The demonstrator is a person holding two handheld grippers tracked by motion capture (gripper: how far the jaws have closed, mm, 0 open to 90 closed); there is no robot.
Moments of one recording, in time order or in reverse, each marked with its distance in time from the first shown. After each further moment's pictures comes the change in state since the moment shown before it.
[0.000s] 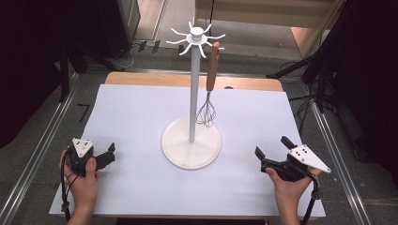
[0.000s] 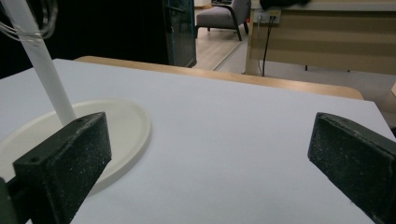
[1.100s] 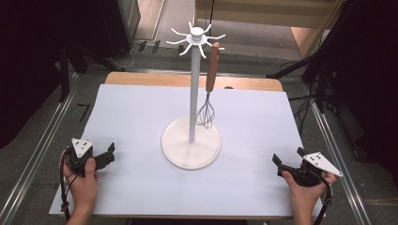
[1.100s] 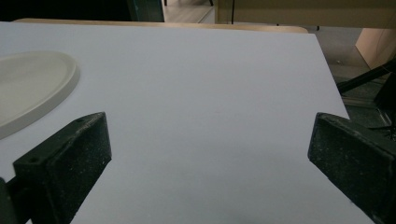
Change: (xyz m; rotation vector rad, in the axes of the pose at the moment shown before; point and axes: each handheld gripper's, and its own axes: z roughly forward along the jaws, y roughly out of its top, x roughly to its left) left arm 0.002 0.000 0.000 -0.008 -0.012 -0.013; right arm -0.060 -0.045 -0.011 0.119 -0.111 0.060
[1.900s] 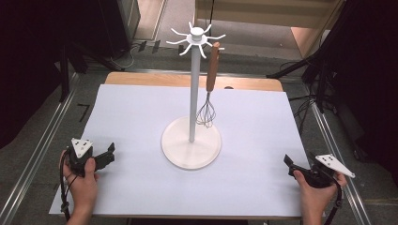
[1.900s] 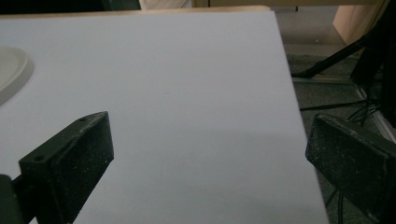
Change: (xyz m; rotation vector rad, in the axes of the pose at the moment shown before) left arm 0.000 0.000 -0.001 -0.003 0.002 0.000; right arm -0.031 -0.008 -0.004 0.065 -0.061 0.052
